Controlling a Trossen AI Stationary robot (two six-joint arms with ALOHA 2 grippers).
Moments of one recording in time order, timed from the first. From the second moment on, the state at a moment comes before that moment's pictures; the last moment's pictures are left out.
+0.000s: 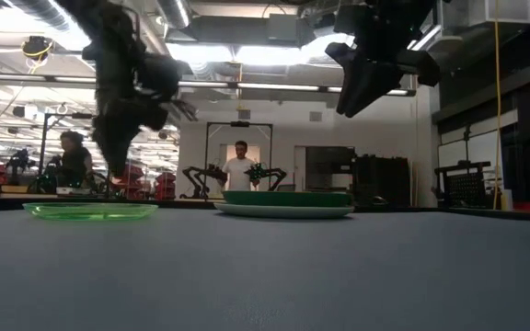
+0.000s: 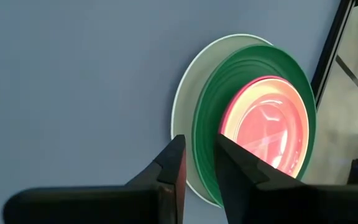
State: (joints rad) left arm 0.63 1.37 0.87 -0.92 0.10 -0.05; right arm -0.05 1.44 1.17 -0.73 0.18 -0.70
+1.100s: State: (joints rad) left arm 0.68 1.37 0.59 -0.67 0.22 -0.12; right arm -0.05 1.44 1.17 -0.73 0.18 -0.70
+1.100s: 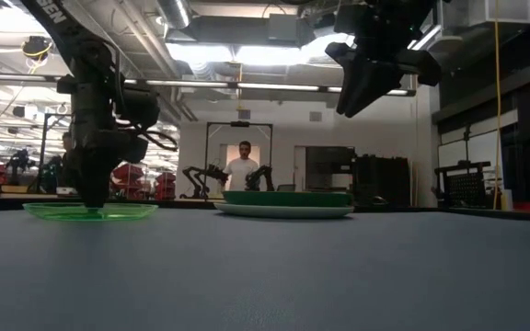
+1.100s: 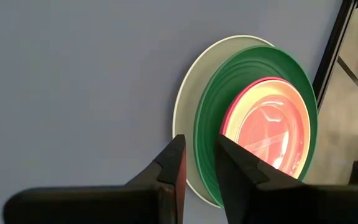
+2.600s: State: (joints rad) left arm 0.66 1.38 0.59 -0.66 0.31 -0.16; right arm 0.09 1.39 1.17 -0.90 0.26 -0.65
